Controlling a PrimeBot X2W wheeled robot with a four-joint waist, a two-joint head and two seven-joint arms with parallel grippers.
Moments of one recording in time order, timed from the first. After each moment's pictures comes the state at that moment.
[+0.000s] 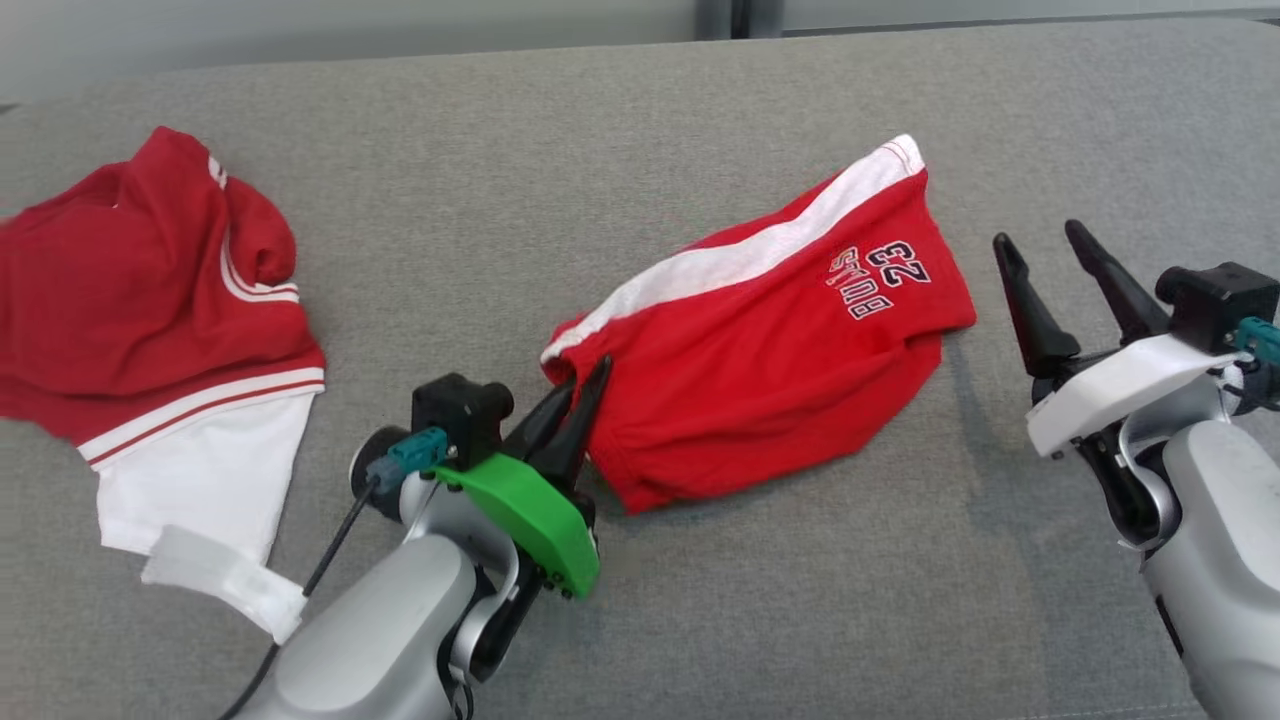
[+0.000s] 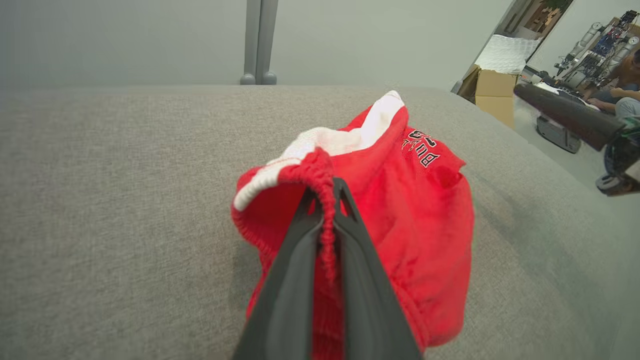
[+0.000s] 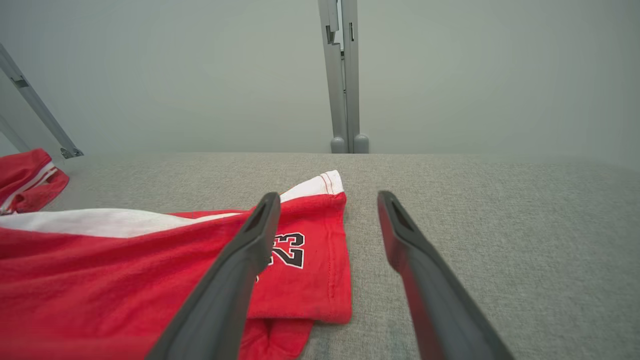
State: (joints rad) left arm -0.53 0.18 -0.88 0.30 -0.81 0.09 -0.22; right arm -0.35 -0.27 0.24 0.38 0.38 0.12 -0.20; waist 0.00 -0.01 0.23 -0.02
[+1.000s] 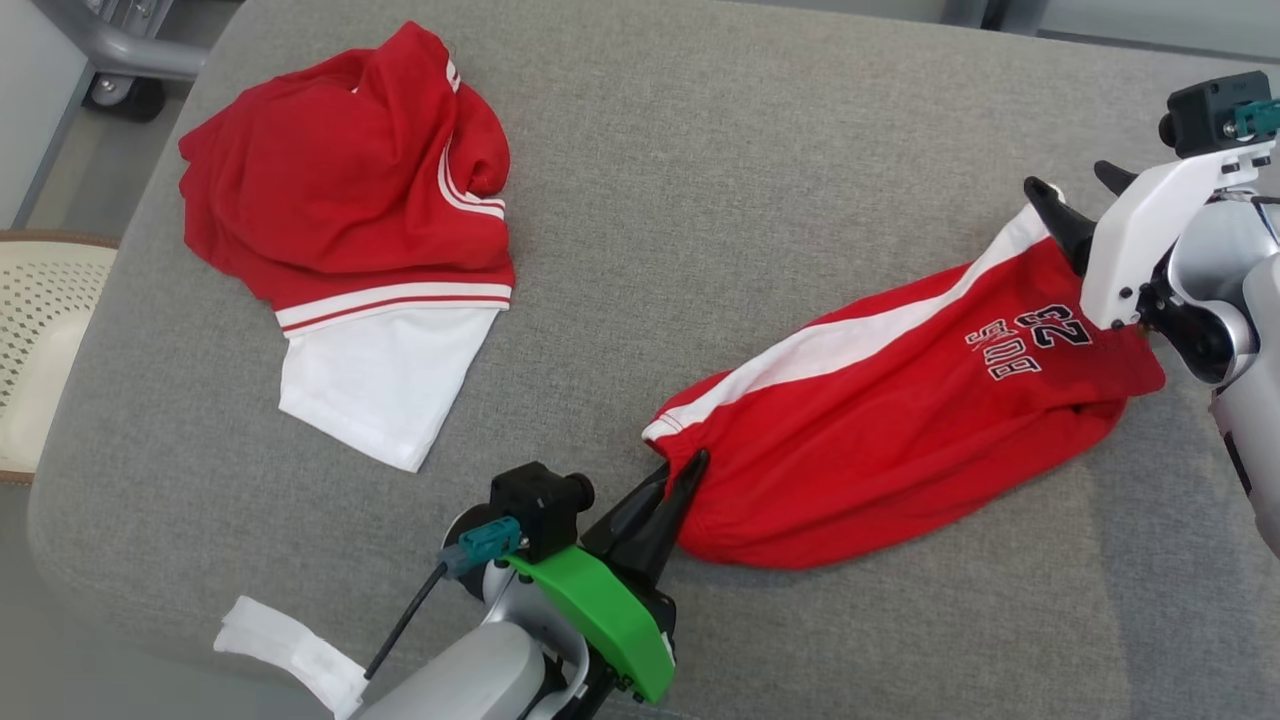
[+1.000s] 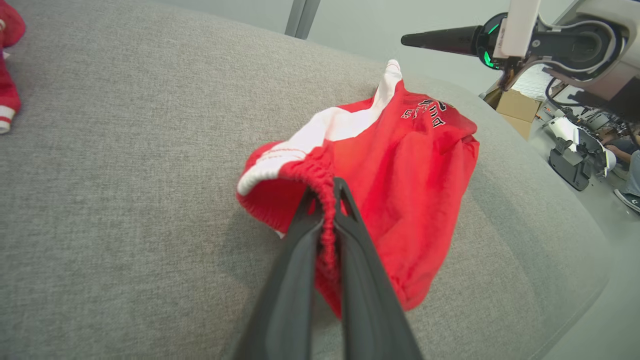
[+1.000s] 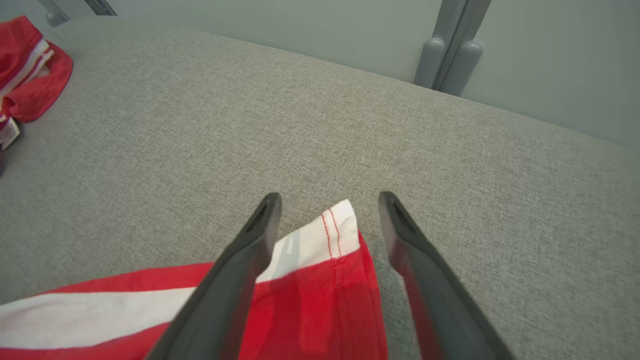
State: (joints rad) left arm -0.38 0.14 -0.95 0.19 -0.83 0.06 -0.23; right arm -0.67 -0.39 0.34 0.56 0.46 0.12 0.34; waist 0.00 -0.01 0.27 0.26
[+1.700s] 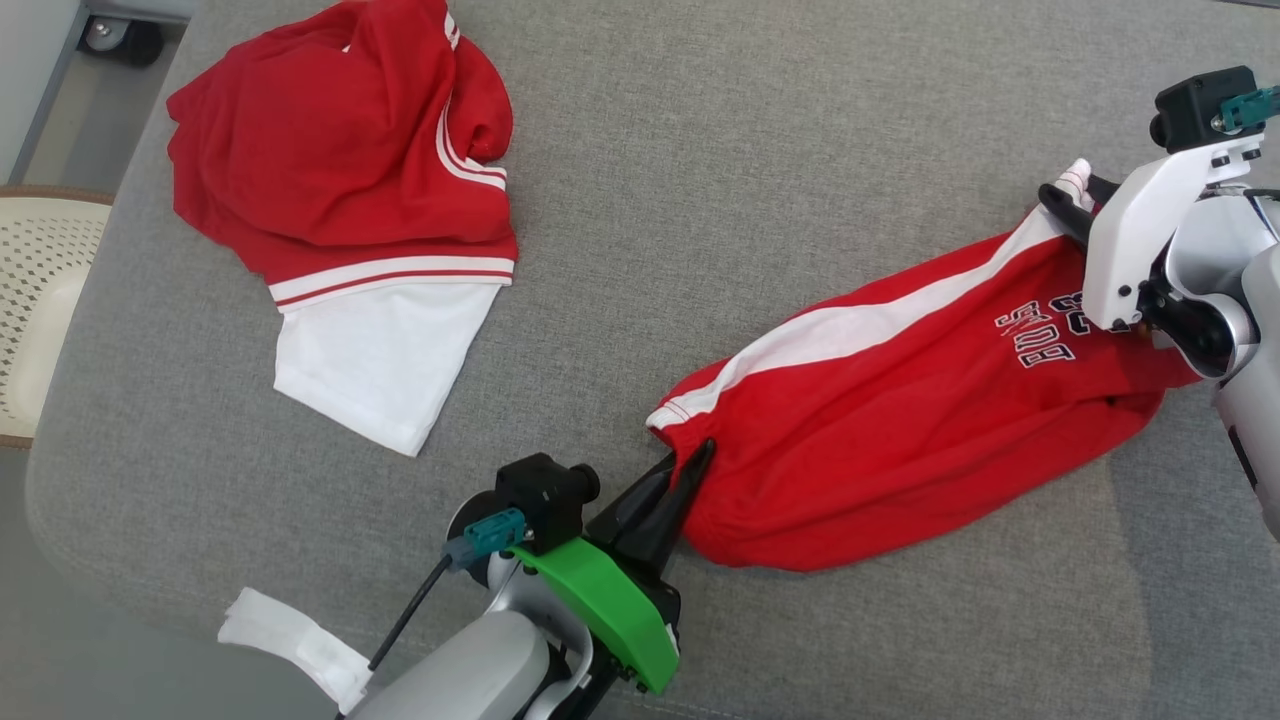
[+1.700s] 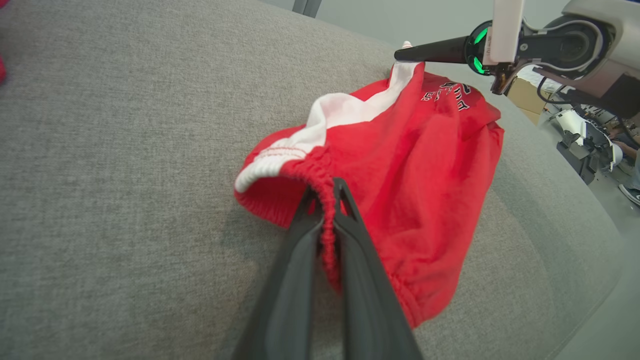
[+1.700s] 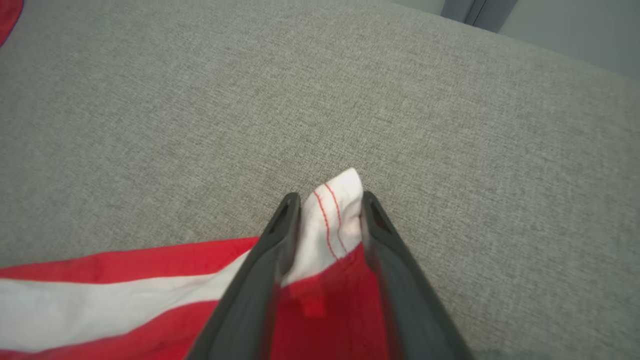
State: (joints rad) left arm -0.40 0.12 -0.95 0.21 -0.80 0.04 -0.24; right arm -0.71 -0.42 0.41 0.59 0.49 0.12 0.40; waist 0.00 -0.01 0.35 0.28
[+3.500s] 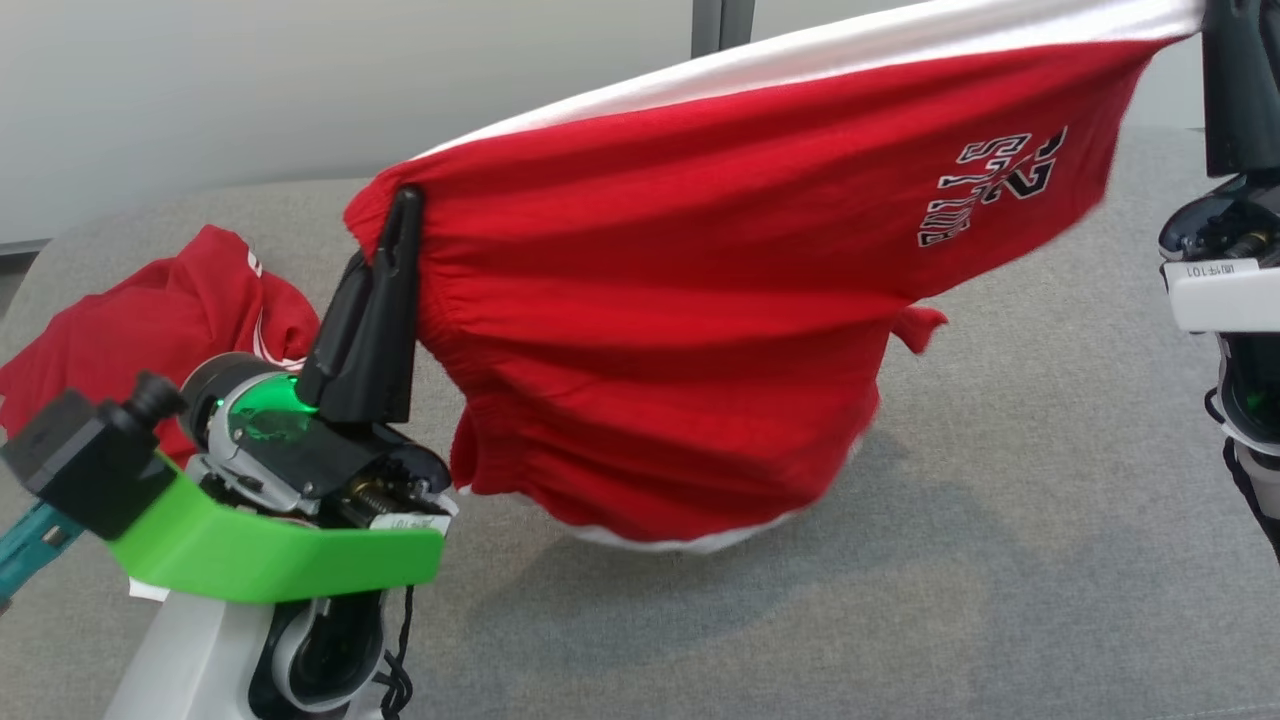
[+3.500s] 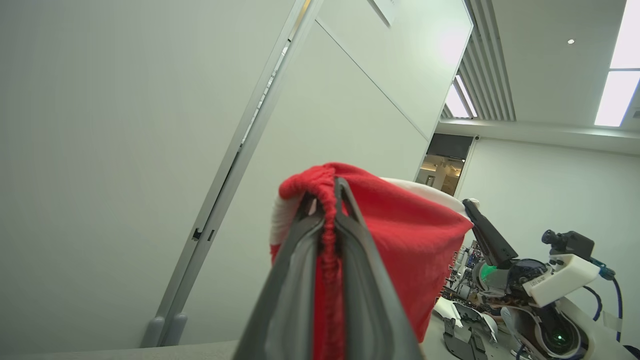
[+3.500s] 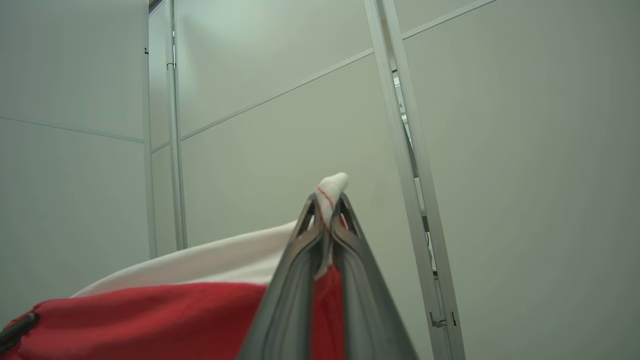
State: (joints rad) left arm -0.26 0.17 -0.38 -0.34 -0.88 -0.06 -0.26; right arm -0.45 -0.42 0.23 -0.16 0.76 0.12 -0.26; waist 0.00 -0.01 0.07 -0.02
